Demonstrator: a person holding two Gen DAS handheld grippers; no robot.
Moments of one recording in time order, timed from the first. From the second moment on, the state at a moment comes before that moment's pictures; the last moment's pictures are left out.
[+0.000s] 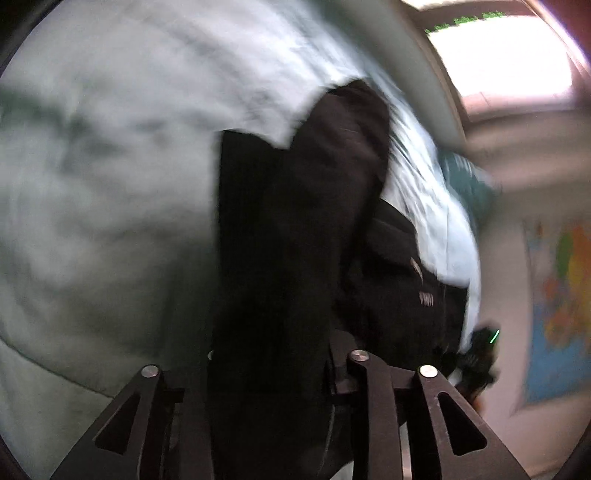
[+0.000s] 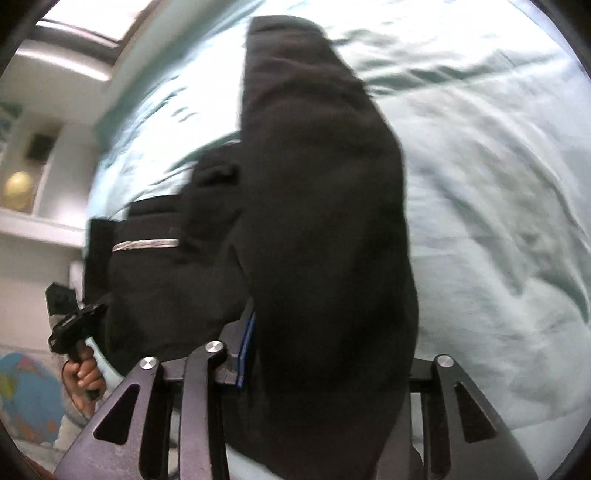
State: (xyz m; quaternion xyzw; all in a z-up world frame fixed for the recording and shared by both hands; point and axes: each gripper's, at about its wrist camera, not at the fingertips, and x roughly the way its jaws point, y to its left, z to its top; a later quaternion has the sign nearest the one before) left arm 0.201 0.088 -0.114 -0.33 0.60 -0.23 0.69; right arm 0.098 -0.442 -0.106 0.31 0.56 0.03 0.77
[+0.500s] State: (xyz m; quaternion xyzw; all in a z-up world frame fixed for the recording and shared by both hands) left arm 0.187 0.086 0.003 -0.13 0.55 -0.24 0.79; right arm 0.020 -0.453 -0.012 0.26 0.51 -0.04 0.82
